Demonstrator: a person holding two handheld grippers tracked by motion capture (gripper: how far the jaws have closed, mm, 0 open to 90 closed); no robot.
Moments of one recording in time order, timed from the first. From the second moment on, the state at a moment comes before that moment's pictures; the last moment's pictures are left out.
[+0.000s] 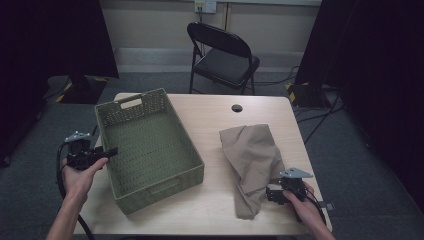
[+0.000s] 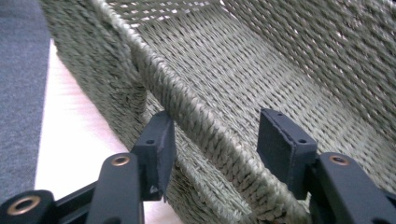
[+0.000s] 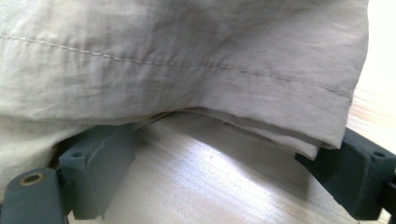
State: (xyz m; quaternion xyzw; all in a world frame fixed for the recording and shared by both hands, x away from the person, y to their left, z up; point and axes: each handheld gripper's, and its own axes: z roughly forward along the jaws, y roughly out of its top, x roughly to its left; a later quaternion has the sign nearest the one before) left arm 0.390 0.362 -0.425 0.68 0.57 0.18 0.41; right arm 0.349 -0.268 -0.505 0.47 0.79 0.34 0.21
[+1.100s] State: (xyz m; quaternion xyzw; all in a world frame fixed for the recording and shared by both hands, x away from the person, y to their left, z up) left arm 0.367 0.389 -0.409 0.69 0.57 0.20 0.40; right arm 0.349 -0.268 -0.505 0.47 0.79 0.34 0.21
